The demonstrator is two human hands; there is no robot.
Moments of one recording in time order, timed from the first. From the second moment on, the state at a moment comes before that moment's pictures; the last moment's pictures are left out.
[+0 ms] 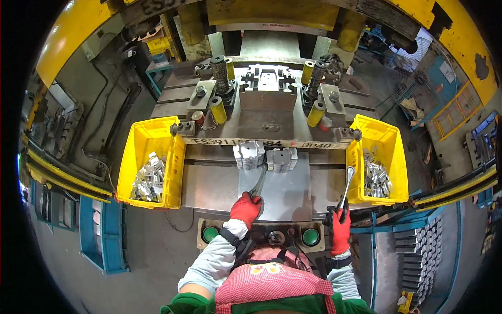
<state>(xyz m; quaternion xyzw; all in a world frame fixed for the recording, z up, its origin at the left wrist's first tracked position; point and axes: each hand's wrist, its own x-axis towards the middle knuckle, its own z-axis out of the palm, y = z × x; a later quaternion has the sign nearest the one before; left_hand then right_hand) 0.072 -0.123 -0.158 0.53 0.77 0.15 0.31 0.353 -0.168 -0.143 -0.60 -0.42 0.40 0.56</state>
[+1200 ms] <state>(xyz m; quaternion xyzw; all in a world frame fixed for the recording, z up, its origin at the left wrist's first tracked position) -0.071 -0.231 -0.124 0.14 0.48 0.75 0.43 0.228 0.066 -0.020 -0.39 -0.64 0.47 0.46</state>
